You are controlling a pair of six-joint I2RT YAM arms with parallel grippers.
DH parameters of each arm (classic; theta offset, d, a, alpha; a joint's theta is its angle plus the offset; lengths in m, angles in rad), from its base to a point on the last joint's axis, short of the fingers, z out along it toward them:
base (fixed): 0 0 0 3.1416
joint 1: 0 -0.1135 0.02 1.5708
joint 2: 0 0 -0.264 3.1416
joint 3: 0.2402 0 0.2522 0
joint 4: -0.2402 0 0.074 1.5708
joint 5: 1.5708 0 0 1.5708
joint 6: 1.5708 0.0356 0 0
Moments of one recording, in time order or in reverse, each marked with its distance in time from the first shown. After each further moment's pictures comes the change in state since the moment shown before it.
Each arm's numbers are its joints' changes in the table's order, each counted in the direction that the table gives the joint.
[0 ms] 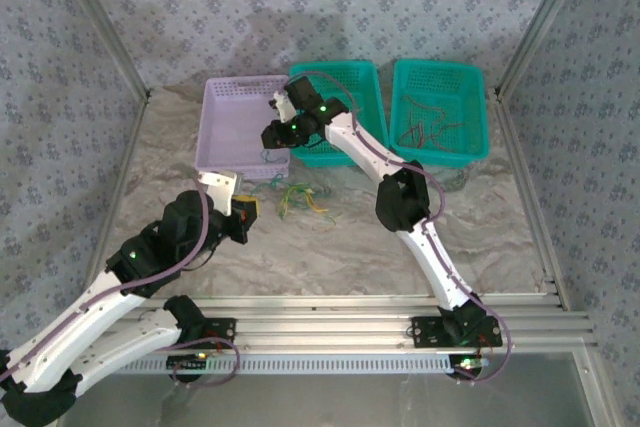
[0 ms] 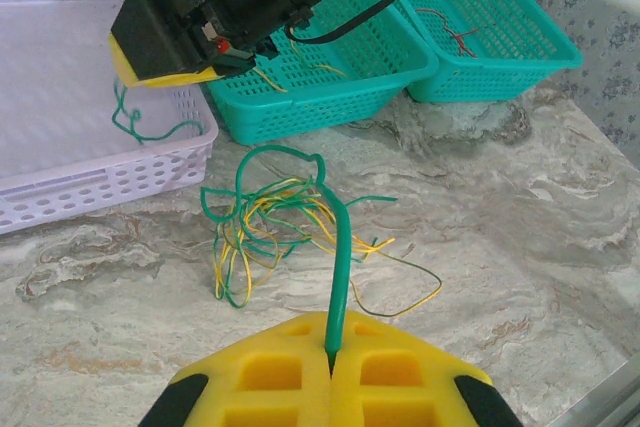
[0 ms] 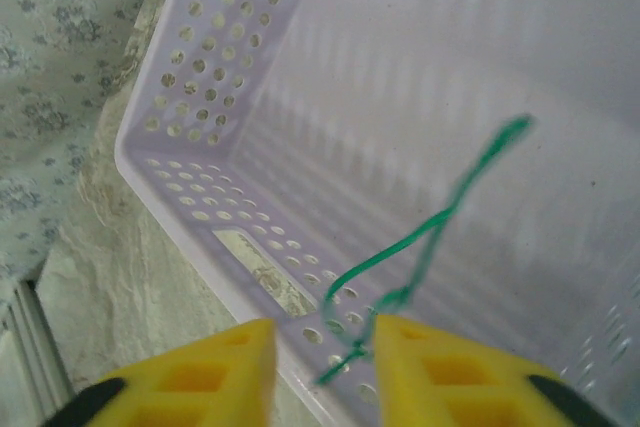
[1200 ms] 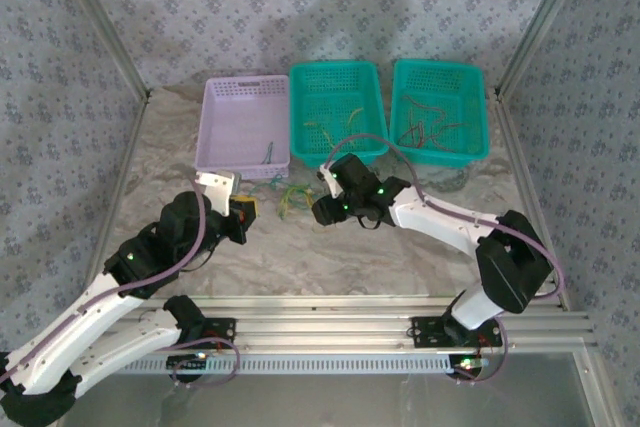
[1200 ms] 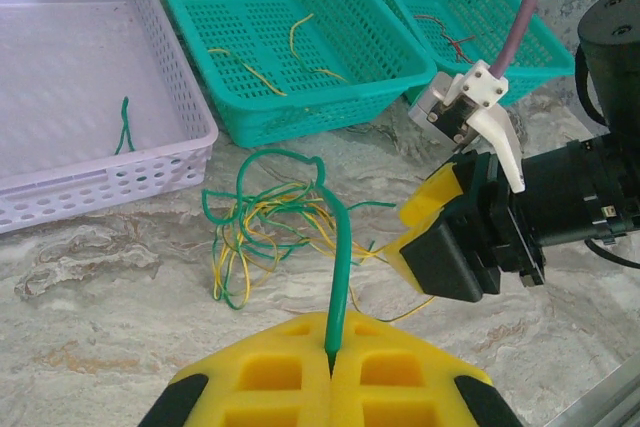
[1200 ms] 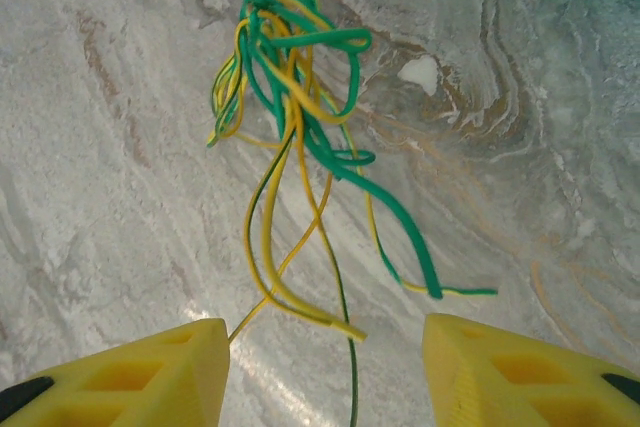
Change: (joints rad) left arm 0.000 -0.013 0.000 -0.003 -0.002 -0.011; right arm -0.142 -1.008 -1.491 0.446 0.415 -0.106
